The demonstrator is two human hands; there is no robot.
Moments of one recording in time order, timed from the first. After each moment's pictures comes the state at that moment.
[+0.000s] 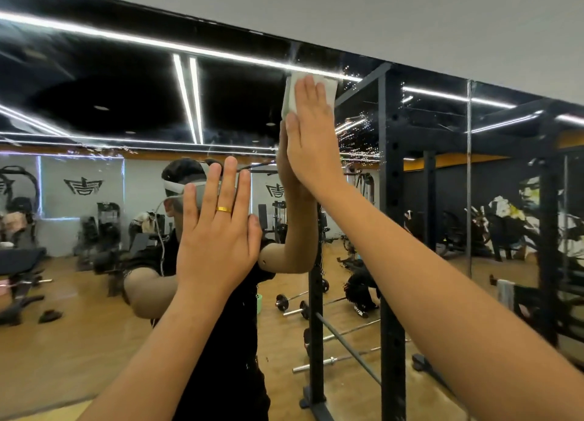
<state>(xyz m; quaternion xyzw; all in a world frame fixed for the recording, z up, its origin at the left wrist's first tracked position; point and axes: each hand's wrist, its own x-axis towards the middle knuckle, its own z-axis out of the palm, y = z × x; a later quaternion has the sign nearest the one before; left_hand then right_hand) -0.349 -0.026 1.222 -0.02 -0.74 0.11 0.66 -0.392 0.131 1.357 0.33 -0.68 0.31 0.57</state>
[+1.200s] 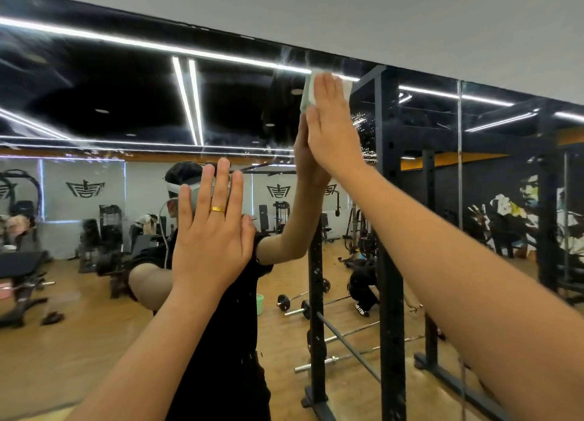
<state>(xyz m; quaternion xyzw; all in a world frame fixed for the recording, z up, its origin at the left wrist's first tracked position) -0.349 -0.025 1.220 -0.02 -0.75 0.09 0.65 -0.395 0.174 1.378 0.27 -0.73 0.28 0.55</state>
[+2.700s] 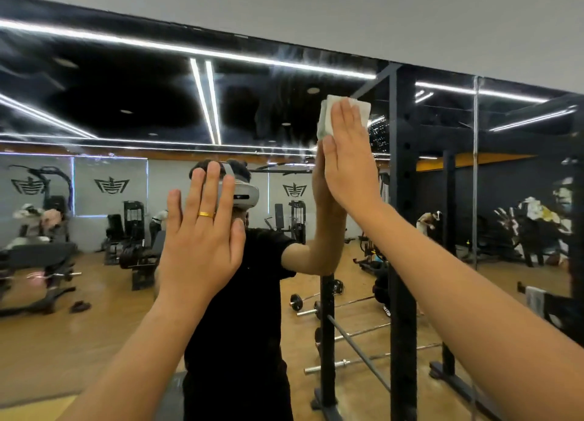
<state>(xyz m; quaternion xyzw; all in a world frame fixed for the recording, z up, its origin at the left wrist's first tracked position) -0.346 -0.025 1.221 -0.01 -0.74 0.11 0.66 -0.420 0.204 1.333 0.30 -0.70 0.29 0.58</state>
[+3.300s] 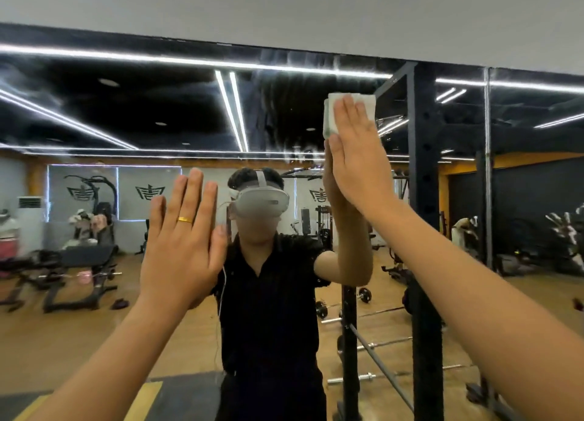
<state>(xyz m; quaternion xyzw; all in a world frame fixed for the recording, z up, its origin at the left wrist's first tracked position) -0.342 -0.014 1.223 0.01 -0.75 0.09 0.65 -0.434 0.250 1.345 0.31 -0.71 0.24 0.59</state>
